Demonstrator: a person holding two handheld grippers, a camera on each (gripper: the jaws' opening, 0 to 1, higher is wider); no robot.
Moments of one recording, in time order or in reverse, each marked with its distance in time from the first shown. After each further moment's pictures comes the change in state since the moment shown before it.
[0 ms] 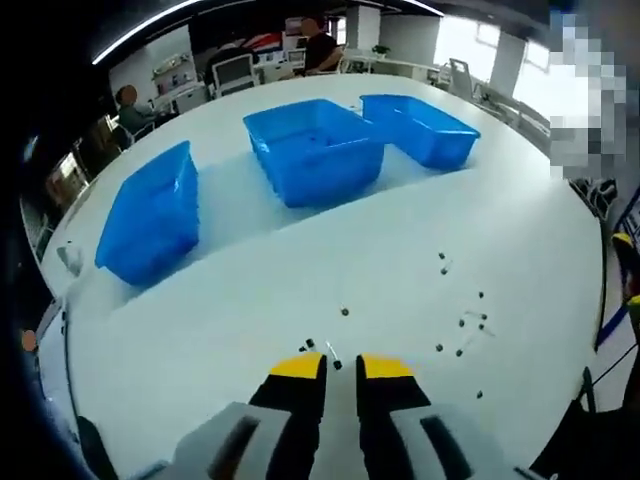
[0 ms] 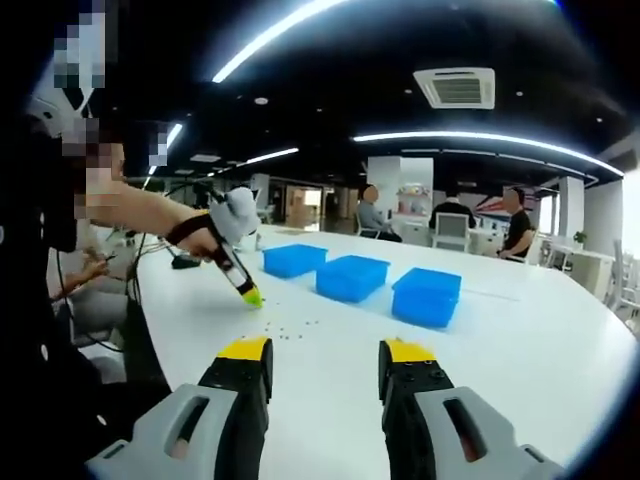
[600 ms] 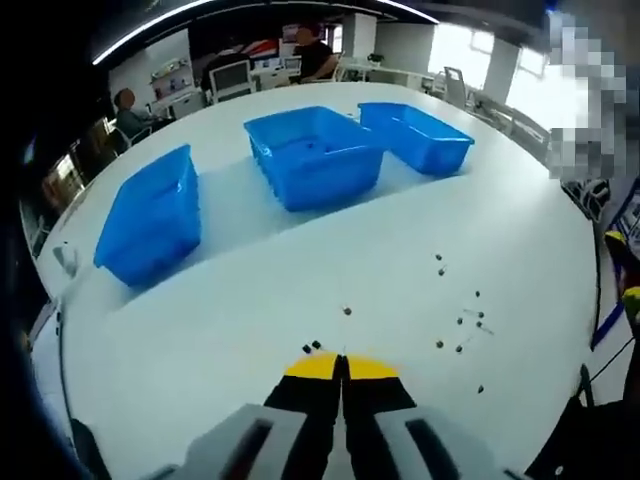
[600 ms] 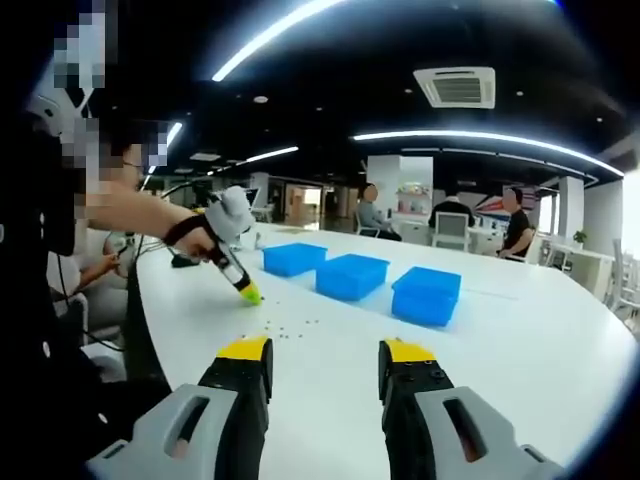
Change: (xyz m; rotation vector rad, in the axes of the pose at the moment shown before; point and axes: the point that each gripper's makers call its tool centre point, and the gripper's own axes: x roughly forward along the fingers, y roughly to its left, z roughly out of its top) left arm -0.010 -0.002 -0.002 0.007 -0.074 -0.053; right arm 0.000 0.001 0.000 -0.002 0.006 -0.002
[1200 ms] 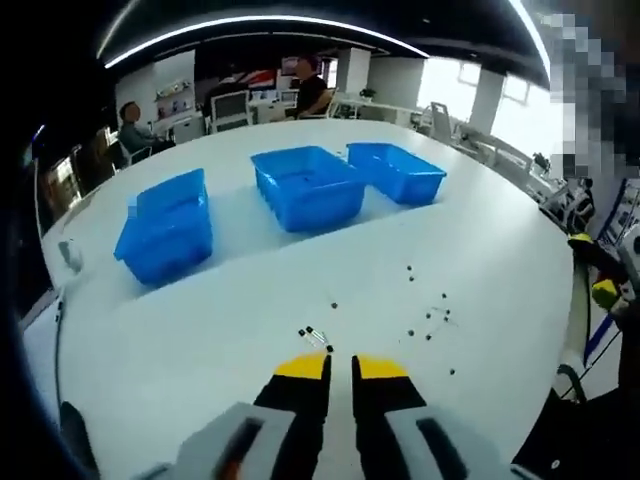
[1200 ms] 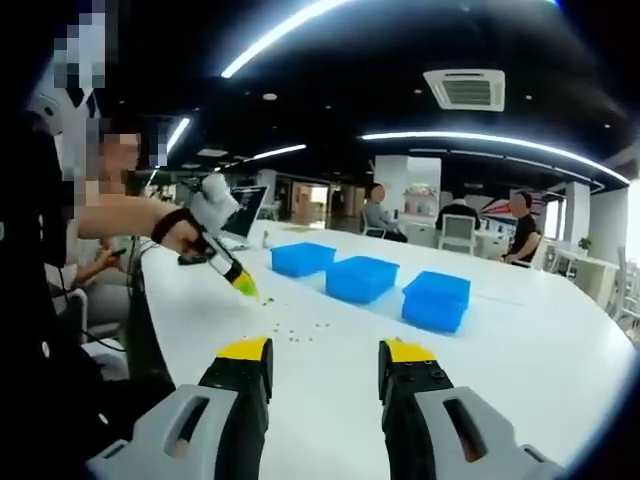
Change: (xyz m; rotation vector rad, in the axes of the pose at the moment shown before) left arm -0.017 -0.002 -0.006 -0.010 -0.081 -0.026; right arm 0.006 0.016 0.008 -0.026 0.005 0.024
